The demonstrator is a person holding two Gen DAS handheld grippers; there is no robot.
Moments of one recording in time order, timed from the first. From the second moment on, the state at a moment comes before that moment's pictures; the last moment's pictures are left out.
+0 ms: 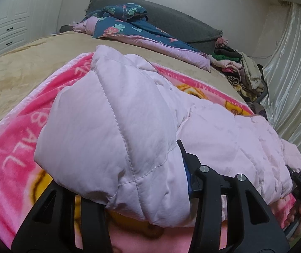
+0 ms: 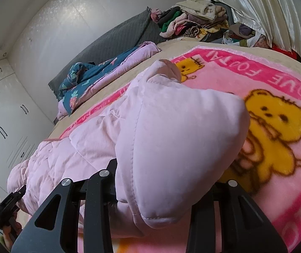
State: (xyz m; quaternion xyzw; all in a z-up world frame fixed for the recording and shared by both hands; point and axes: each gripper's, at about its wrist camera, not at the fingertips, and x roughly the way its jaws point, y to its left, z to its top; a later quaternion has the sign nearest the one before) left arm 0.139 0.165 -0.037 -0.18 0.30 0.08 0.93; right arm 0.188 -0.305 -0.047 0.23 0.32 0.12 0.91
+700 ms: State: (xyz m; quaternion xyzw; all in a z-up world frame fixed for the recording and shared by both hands) left arm 0.095 0.151 -0.053 -0.14 0.33 0.10 0.93; right arm 0.145 -0.321 -0.061 0.23 0.36 0.12 0.90
